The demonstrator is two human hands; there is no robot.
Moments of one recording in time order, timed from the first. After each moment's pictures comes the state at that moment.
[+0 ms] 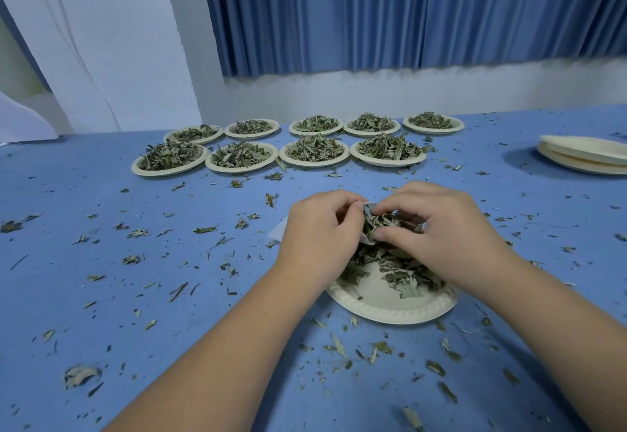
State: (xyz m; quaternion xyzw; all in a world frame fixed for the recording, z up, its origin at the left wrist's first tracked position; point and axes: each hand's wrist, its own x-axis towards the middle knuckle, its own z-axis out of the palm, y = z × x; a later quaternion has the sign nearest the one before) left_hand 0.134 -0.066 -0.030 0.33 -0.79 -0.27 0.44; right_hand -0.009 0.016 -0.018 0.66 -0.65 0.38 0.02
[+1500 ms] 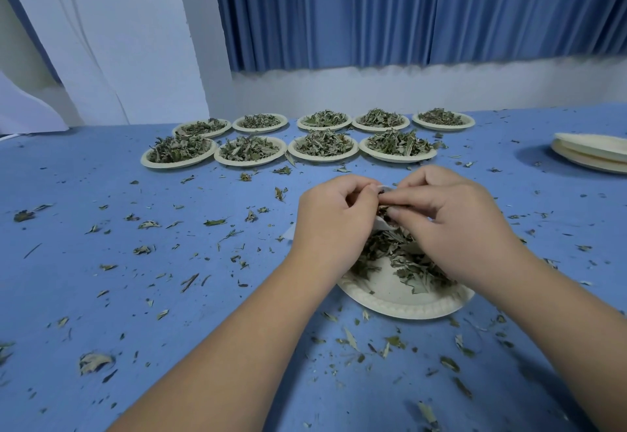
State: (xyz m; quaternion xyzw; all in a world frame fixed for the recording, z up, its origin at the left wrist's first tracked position) left_hand 0.133 -0.057 -0.020 0.34 -0.71 -0.41 0.46; right_hand 0.010 0.018 -0.010 0.64 -0.65 0.42 0.03
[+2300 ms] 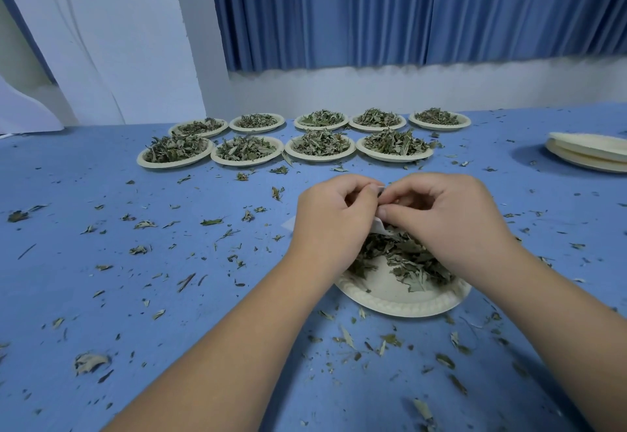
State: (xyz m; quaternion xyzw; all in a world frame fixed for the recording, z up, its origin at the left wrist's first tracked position) left_hand 0.132 -0.055 -0.018 0.33 -0.71 -0.43 0.46; right_hand 0.011 0.015 -0.008 0.58 -0.63 0.50 -0.08
